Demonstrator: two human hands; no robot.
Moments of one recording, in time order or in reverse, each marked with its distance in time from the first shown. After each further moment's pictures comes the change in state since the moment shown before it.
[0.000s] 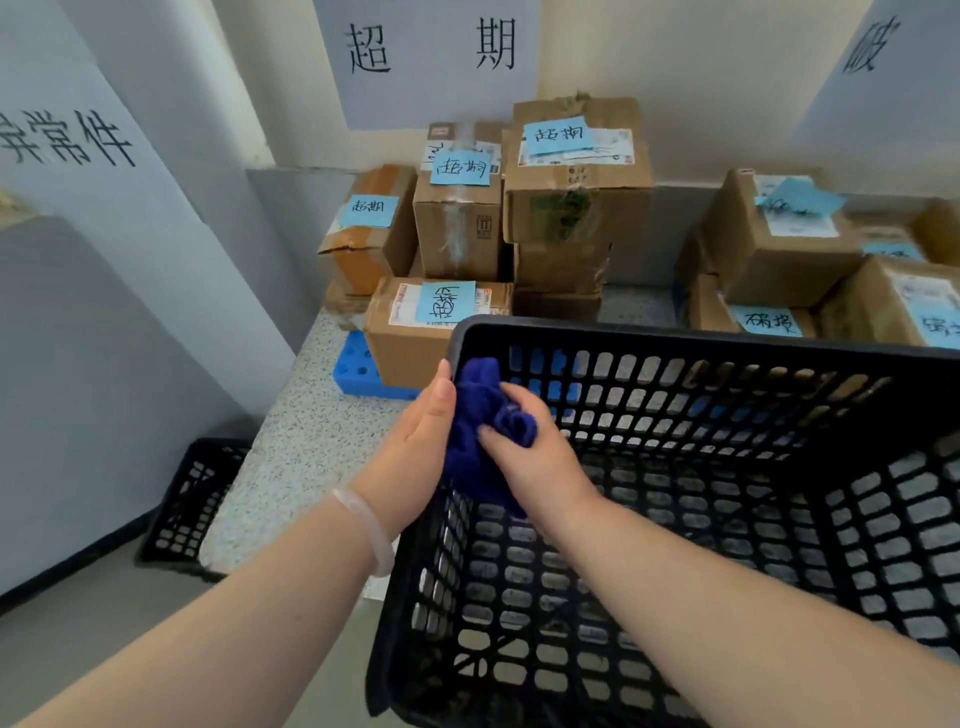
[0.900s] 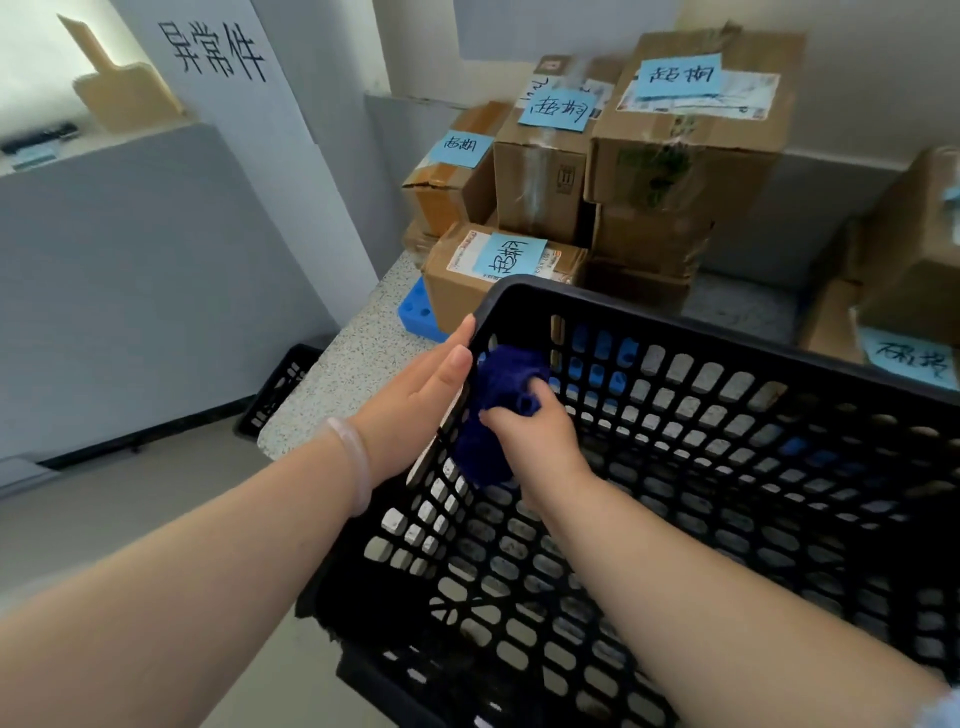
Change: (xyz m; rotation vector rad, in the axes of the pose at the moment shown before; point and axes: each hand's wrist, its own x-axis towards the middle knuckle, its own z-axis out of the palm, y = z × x) left_hand -0.013 0.013 0.009 0.211 0.115 -0.095; right_hand 0.033 0.027 -0.006 -0.040 -0.186 0.190
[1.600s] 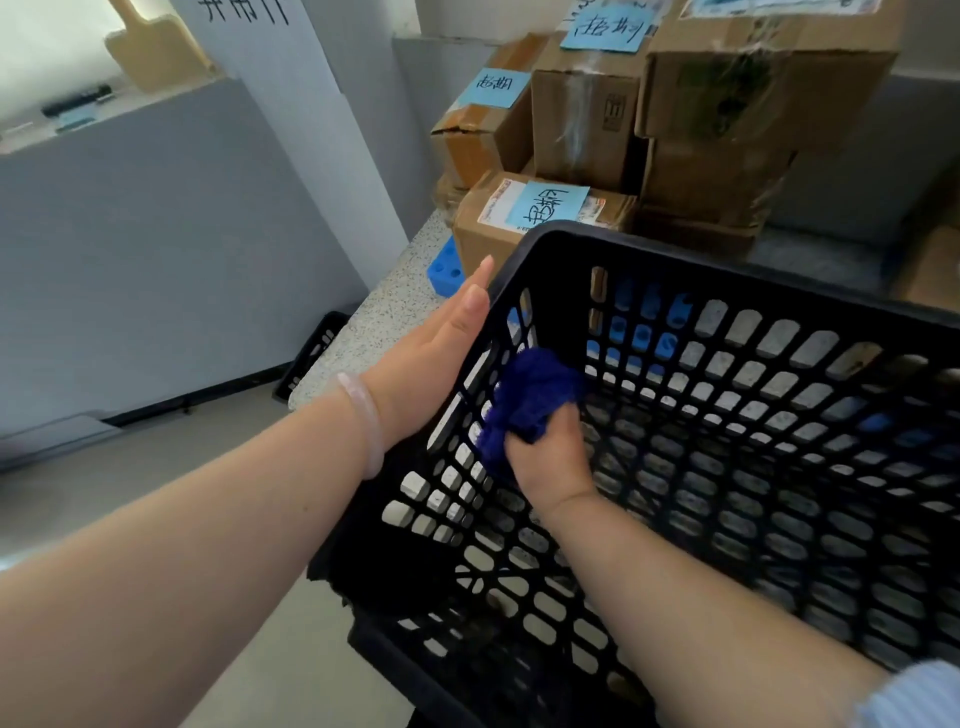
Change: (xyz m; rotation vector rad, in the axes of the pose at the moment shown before) left_hand 0.002 0.006 -0.001 0.034 0.054 -0.067; right_hand 0.009 0.068 0.014 -0.280 0.050 -0.124
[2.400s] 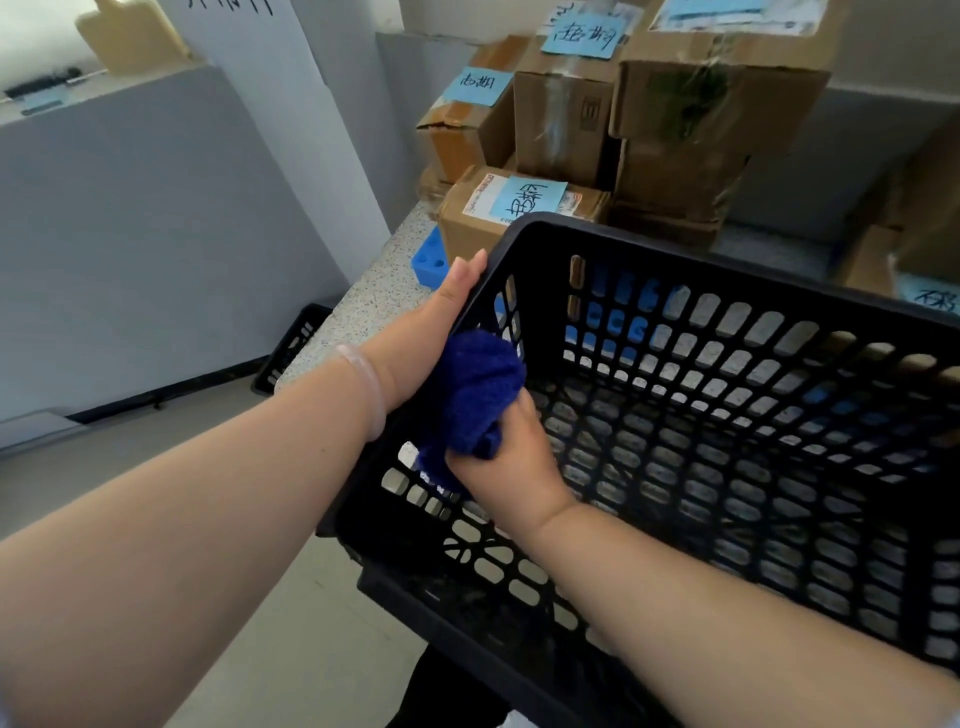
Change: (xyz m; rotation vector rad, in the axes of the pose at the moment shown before) left_hand -0.004 0.002 -0.002 -0.124 -0.097 -0.118; right_hand -0.073 -0.053 -0.016 0.044 -0.178 -0.291
